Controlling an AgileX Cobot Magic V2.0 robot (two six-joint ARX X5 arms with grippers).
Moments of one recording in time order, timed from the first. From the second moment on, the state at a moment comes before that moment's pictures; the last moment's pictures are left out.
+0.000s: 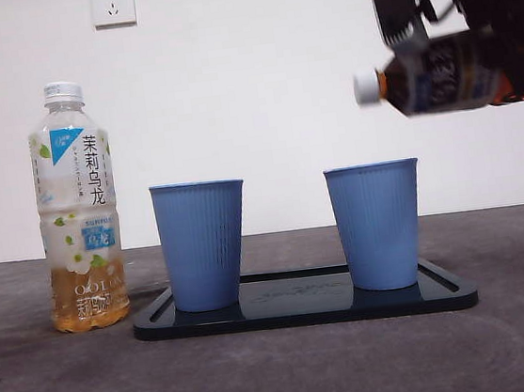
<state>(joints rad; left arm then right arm) -0.21 0.60 0.81 -0.82 0.53 -0.01 0.61 1.30 1.03 -0.67 0.79 -0.81</state>
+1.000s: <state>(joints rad) -0.21 0.60 0.81 -0.79 0.52 -0.01 0.32 0.99 0.49 0.22 0.07 0.10</state>
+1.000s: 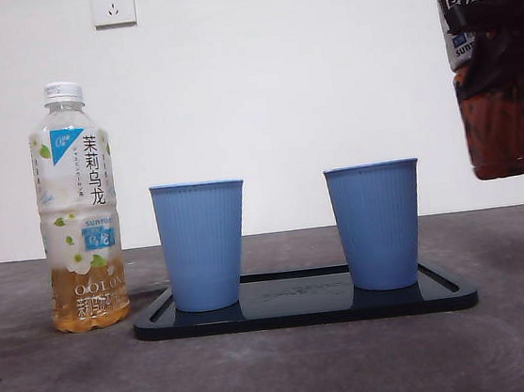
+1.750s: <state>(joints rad) -0.21 0.60 0.81 -0.77 0.51 -0.01 0.21 1.47 0.44 0.75 -0.06 0.14</state>
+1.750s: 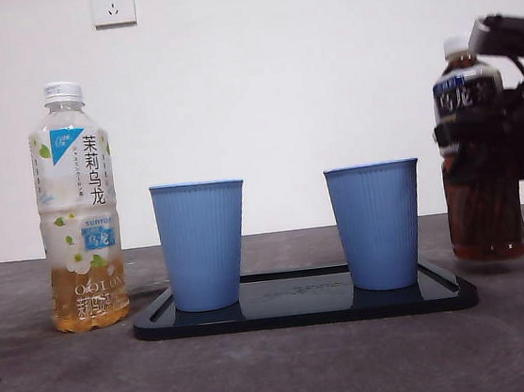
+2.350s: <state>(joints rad) -0.21 0.60 0.81 -0.77 0.50 0.00 0.21 1.52 0.44 0.77 -0.07 0.11</state>
